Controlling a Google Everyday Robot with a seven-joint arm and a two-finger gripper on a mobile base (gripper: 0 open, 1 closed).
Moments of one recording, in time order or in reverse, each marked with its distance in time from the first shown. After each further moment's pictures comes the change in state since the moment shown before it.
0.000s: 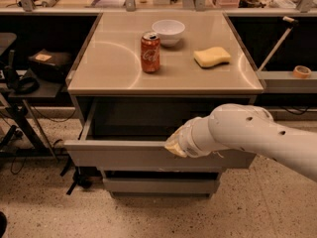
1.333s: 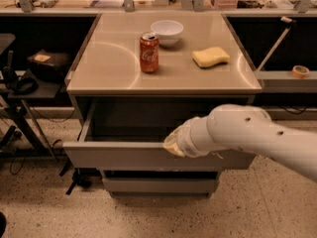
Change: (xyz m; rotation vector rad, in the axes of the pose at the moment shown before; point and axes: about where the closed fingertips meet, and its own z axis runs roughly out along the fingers) arm 0.003 0.001 0.004 0.000 0.000 0.000
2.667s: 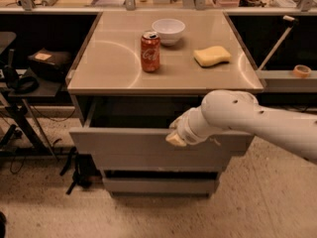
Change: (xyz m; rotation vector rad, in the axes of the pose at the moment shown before) arm 0.012 -0.039 0.035 -0.053 0.055 -0.059
